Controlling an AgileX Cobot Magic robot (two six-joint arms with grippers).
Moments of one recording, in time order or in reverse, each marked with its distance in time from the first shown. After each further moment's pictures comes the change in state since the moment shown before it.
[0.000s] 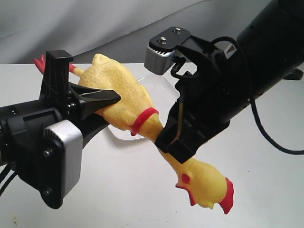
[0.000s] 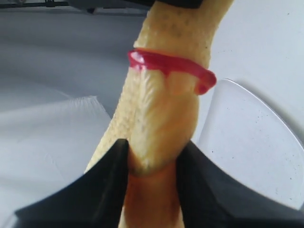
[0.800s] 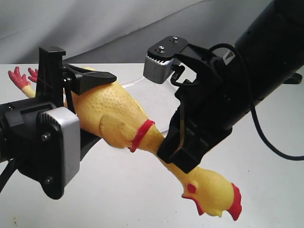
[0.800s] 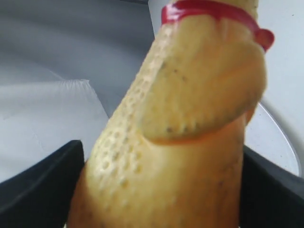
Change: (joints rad) left arm -0.002 0.000 0.000 -0.073 0.025 -0.029; right arm 0.000 0.008 0.000 0.014 0.044 -0.011
